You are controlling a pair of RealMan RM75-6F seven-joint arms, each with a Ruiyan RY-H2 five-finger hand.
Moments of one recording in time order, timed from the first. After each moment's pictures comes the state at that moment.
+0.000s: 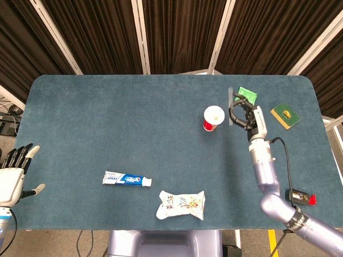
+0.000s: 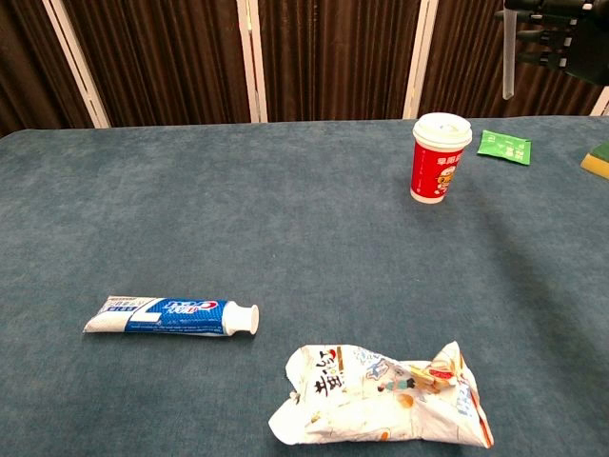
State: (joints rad) left arm -0.12 -1.15 -0.04 -1.61 1.46 1.43 0.07; right arm 0.54 -1.51 0.76 -1.57 -0.76 0.87 0.55
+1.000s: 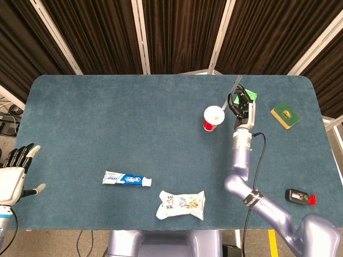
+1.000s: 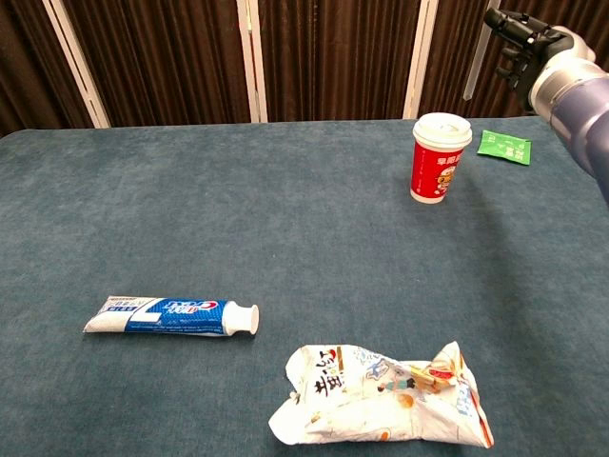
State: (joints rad) left arm -0.13 -1.14 -0.04 -1.62 1.45 1.40 0.05; right arm 0.76 -1.86 0.80 -1.05 -0.85 0.99 0.89
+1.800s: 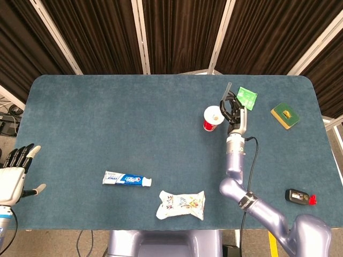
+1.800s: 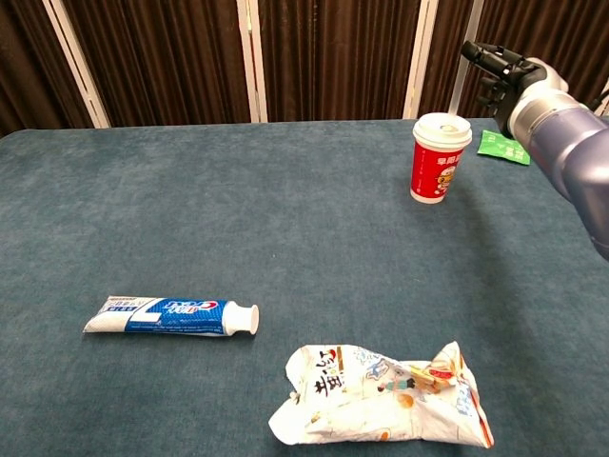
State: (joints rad) left arm -0.13 -1.14 -0.04 -1.62 1.45 1.40 0.04; right arm 0.77 -1.91 0.78 -1.02 -0.84 0.97 0.89
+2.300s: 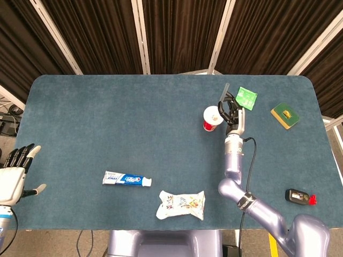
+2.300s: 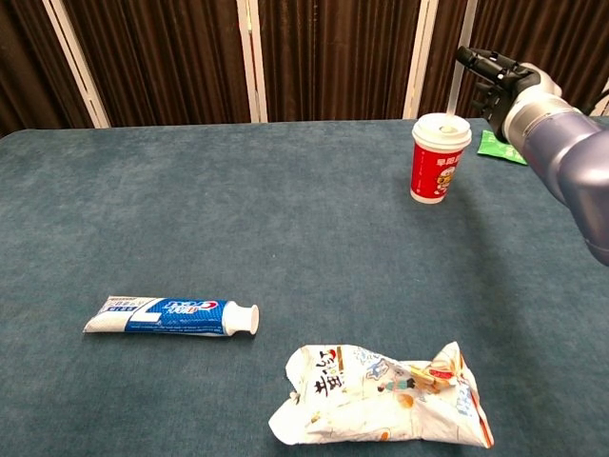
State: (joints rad) left arm -0.13 -1.14 -0.04 -1.62 1.45 1.40 0.04; right arm 0.77 -1.92 0.78 -1.02 -0.83 0.96 0.88
